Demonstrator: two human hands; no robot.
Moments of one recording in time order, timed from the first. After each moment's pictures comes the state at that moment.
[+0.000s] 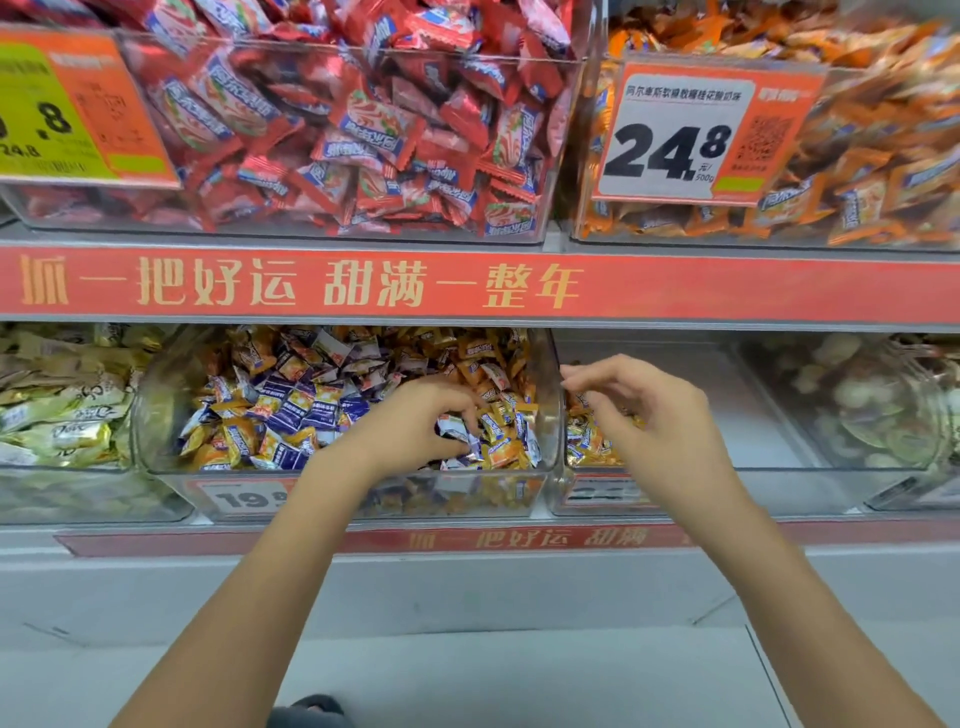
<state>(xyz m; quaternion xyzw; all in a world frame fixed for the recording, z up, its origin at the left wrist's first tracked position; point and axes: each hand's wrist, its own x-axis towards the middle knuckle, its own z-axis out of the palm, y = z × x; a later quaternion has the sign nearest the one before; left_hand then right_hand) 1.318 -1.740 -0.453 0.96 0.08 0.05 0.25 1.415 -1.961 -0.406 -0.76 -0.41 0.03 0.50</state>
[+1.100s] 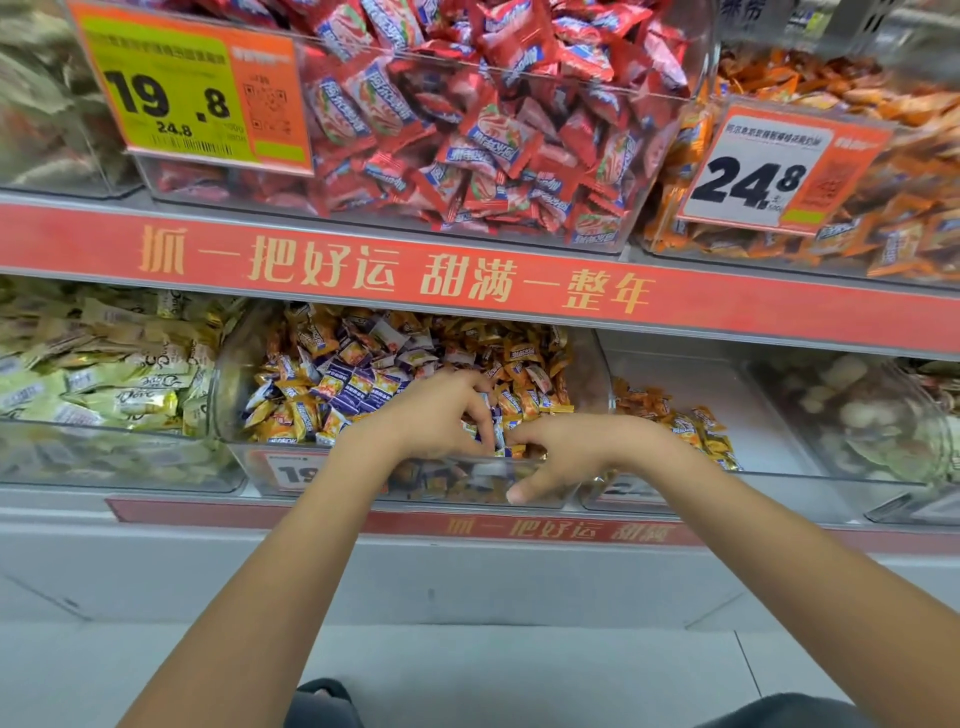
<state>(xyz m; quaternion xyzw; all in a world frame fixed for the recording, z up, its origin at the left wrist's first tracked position) 1.291 -1.729 -0.438 0.96 0.08 -0.01 0.25 1.394 -1.871 -0.406 -0.79 -0.52 0.31 -0.09</state>
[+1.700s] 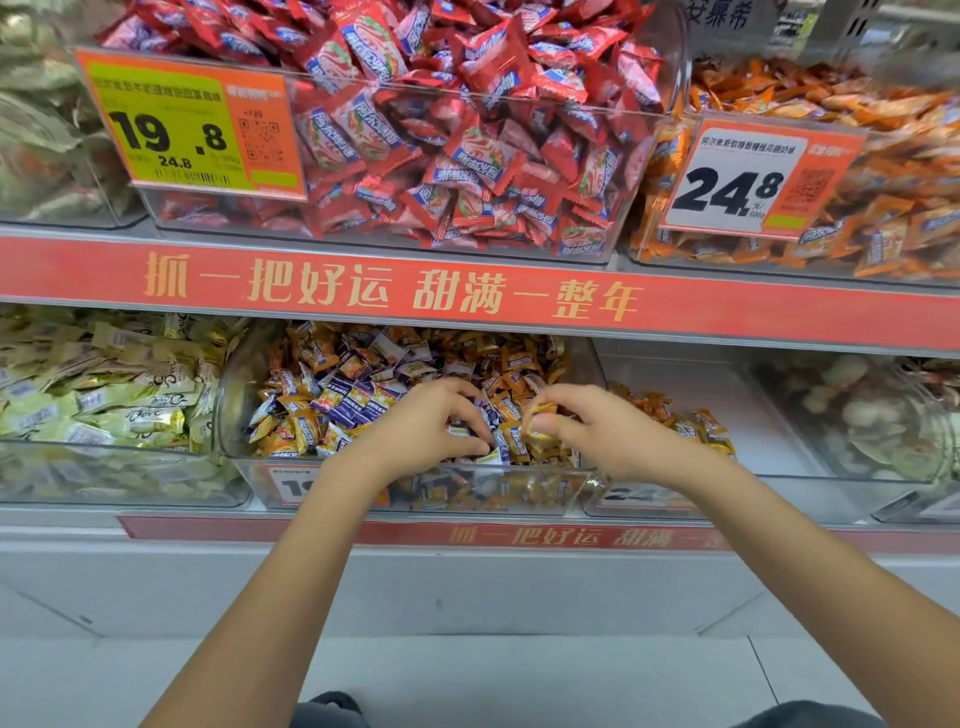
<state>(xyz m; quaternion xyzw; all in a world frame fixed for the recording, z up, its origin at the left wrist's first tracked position) 1.277 -1.730 -0.437 0.93 0.13 0.05 0.34 1.399 -1.902 -0.396 -0.80 -0.53 0.20 0.22</state>
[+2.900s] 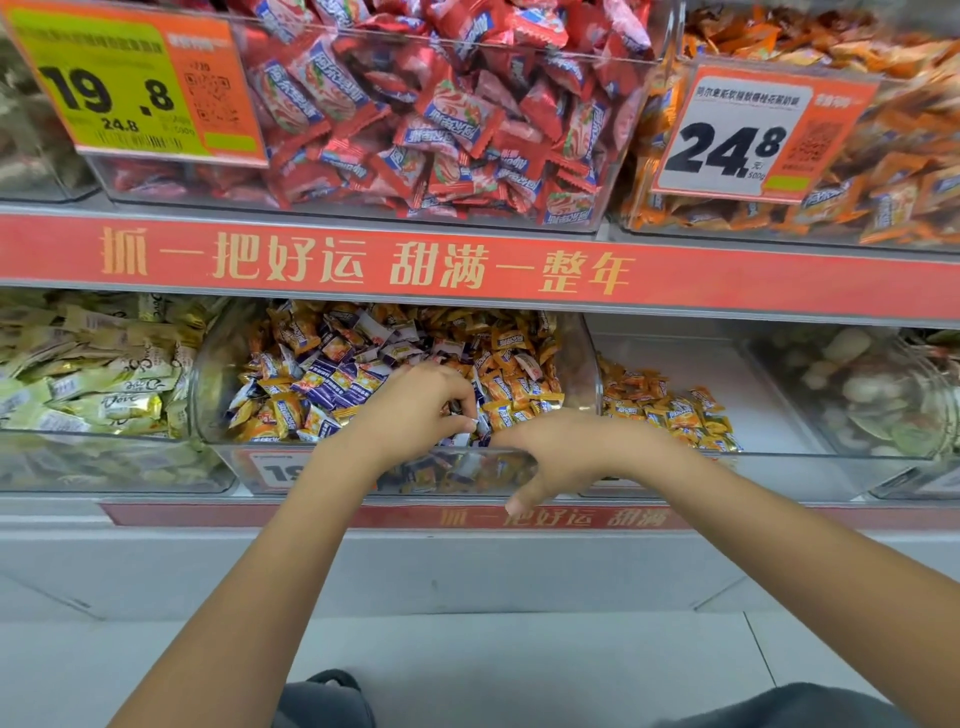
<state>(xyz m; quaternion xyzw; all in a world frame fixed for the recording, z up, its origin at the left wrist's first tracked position) 1.288 -1.726 -0.450 0.97 0.10 0.07 0.20 1.387 -1.883 -0.408 -0.75 -0.60 0.25 -0.12</state>
